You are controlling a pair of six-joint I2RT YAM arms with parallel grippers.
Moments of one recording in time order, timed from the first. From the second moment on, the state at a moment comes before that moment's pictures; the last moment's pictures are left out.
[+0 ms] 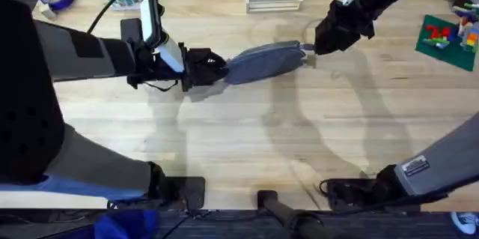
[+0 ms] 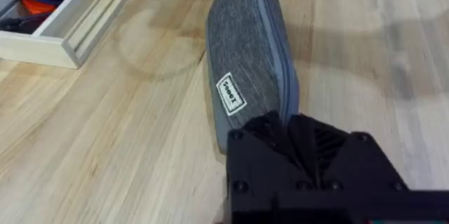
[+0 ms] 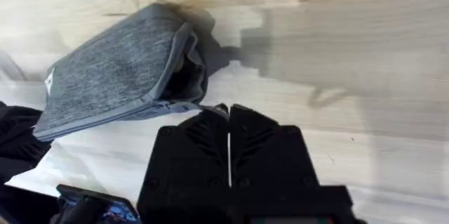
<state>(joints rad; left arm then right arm) 0.13 1.69 0.69 -0.21 1.23 1.20 0.09 1.88 1.53 -1.16 -0.28 0.28</state>
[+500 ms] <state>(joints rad) 0.13 1.69 0.69 -0.21 1.23 1.20 0.01 1.88 1.53 -1.16 -0.19 0.27</state>
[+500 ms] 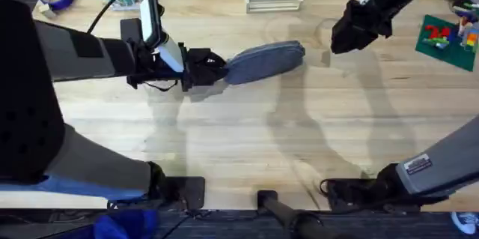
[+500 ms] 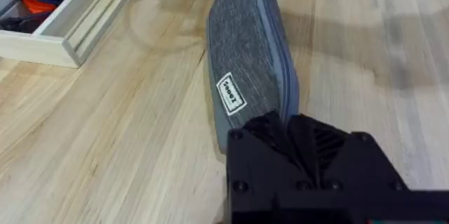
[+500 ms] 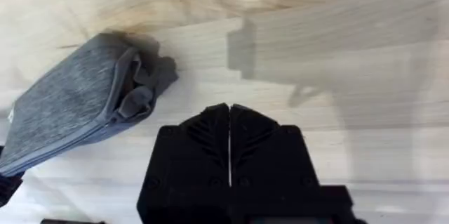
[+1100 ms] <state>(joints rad) 0.13 1.69 0.69 -0.21 1.23 1.20 0.00 1.88 1.49 -1.16 -0.17 0.26</state>
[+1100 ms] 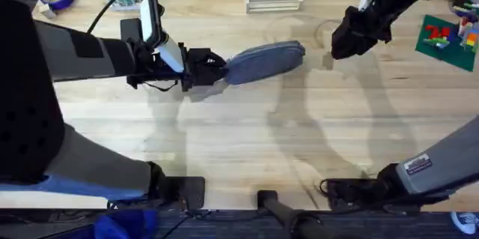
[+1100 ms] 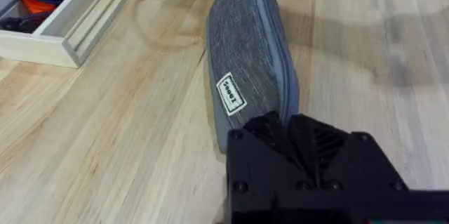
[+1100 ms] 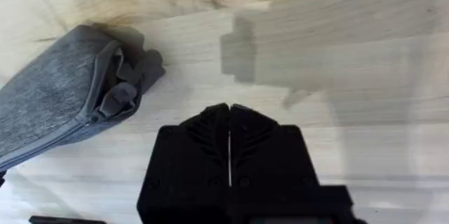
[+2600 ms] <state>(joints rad) 0.20 1.69 0.74 -0.21 1.18 0.87 0.00 1.88 1.49 -1.10 -0.07 0.24</state>
